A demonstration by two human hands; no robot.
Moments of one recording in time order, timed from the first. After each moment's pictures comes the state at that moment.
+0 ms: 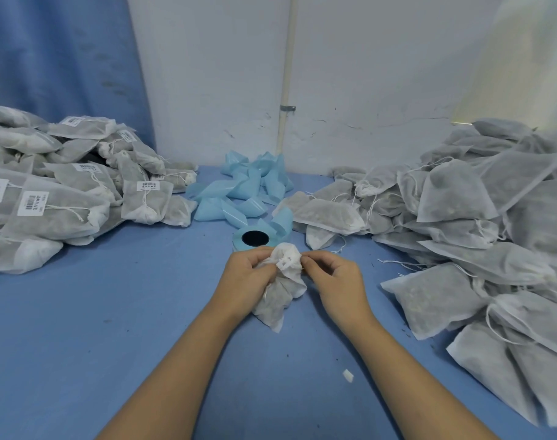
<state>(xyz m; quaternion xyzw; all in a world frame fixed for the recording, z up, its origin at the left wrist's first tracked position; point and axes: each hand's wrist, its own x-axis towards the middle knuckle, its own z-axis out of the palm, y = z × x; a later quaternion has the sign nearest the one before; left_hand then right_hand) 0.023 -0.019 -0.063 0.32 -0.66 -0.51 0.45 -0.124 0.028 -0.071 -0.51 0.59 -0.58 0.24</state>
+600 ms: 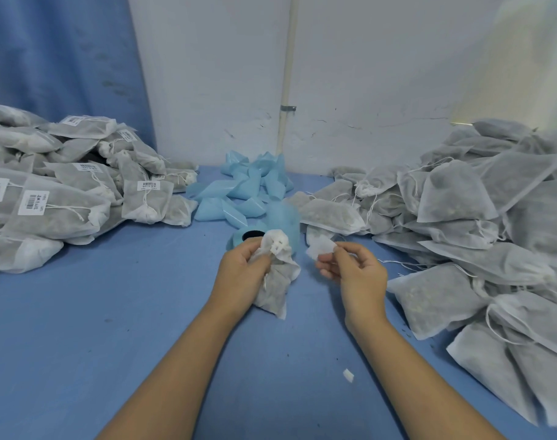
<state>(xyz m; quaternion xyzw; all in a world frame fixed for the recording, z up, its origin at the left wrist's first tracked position) 0.024 -0.024 -0.065 0.35 -0.63 -0.50 0.49 -0.130 0.029 -0.064 -0.30 0.52 -0.75 0.29</state>
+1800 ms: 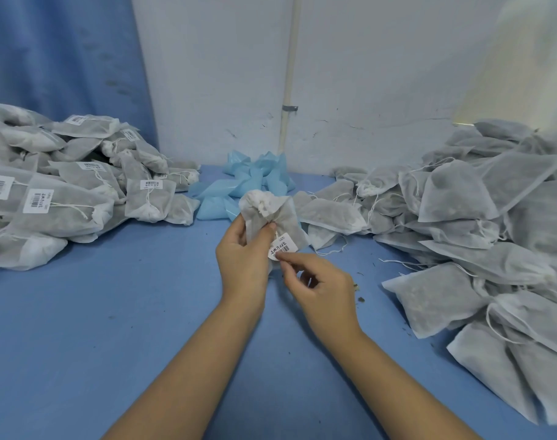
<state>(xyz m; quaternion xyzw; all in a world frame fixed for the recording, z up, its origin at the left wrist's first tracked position) 0.002 -0.007 -0.033 0.33 -0.42 -0.52 0.66 -0.089 0.042 -0.071 -0.59 0.56 -0.58 0.05</state>
